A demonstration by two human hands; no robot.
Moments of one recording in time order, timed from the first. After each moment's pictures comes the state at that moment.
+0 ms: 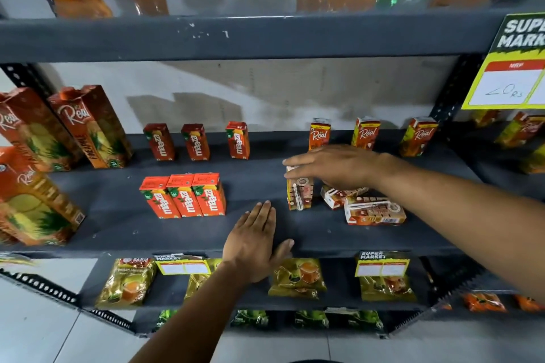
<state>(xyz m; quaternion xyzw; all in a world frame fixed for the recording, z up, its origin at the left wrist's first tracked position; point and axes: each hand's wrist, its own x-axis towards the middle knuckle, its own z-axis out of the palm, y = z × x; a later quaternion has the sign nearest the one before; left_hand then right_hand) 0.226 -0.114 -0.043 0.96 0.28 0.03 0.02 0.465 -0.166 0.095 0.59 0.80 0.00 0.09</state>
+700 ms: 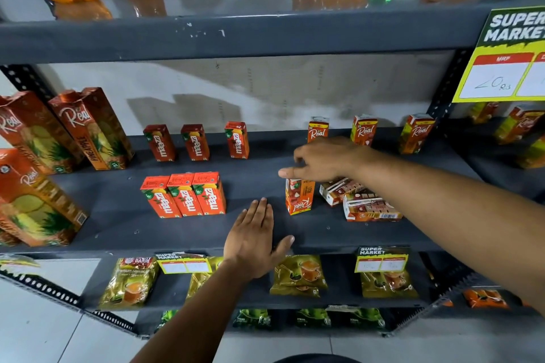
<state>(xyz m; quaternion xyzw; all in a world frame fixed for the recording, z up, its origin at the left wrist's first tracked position) 0.229 -0.111 -0.054 0.95 0.31 0.03 0.02 0.430 -0.152 0.115 0.76 0.65 -0.07 0.08</state>
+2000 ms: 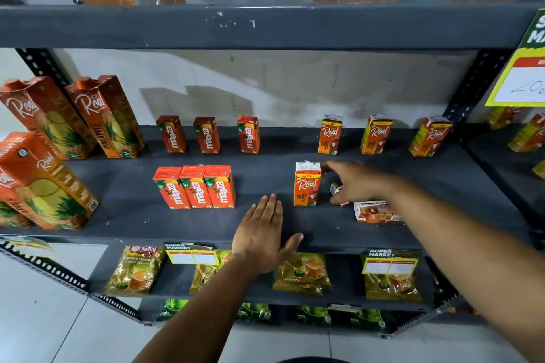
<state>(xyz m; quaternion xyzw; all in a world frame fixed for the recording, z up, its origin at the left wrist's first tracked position) 0.228 -0.113 -0.048 0.95 0.31 0.02 0.03 0.469 -0.177 0.049 0.78 0.58 -0.22 -0.06</state>
